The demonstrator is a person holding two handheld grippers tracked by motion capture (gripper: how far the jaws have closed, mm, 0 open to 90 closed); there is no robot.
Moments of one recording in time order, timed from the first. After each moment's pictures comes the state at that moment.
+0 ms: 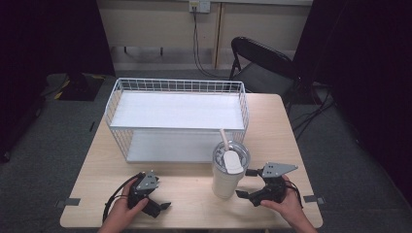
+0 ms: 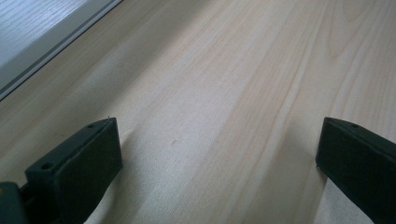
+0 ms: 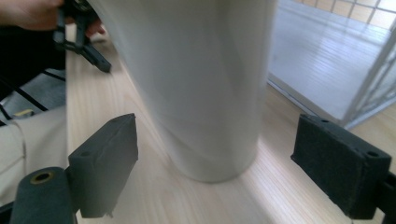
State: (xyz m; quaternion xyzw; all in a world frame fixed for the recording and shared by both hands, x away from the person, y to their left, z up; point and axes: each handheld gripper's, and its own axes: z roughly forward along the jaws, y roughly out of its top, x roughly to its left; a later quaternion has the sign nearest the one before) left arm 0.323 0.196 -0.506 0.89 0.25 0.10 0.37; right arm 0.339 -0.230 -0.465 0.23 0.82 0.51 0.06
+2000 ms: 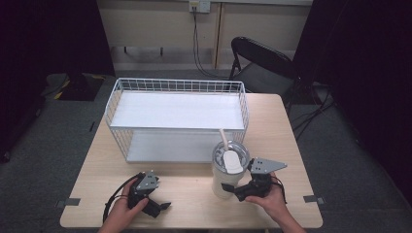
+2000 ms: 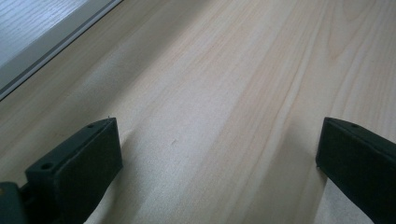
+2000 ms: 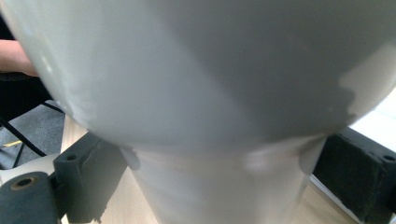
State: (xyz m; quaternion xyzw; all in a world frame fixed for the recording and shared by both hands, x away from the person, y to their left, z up) left arm 0.323 0.196 -0.506 0.89 0.25 0.10 0.37; right arm 0.348 -0.190 -0.460 0.20 0.79 0.58 0.09
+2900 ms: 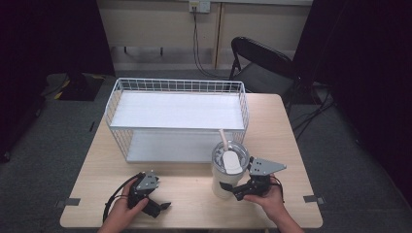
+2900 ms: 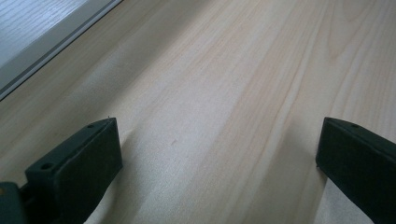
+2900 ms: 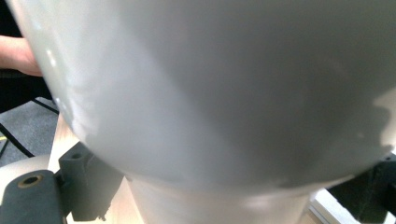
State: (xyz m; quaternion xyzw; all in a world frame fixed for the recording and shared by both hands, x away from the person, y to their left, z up) left arm 0.324 0.196 -0.506 0.89 0.25 0.10 0.37; right arm 0.348 -0.185 -0.456 0.17 0.78 0.59 0.12
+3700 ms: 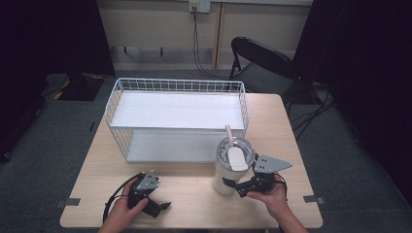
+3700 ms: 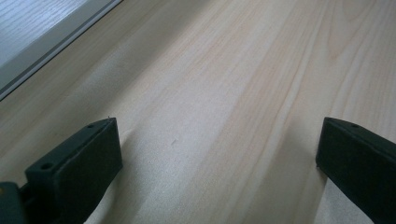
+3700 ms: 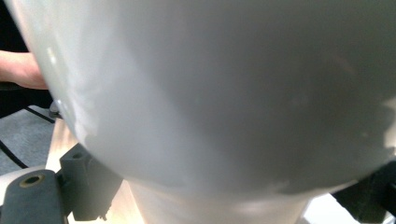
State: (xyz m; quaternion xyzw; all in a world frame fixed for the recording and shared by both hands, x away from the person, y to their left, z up) left arm 0.323 0.196 -0.506 0.89 0.25 0.10 0.37; right arm 0.349 -0.193 -0.443 0.17 0.77 0.60 0.14
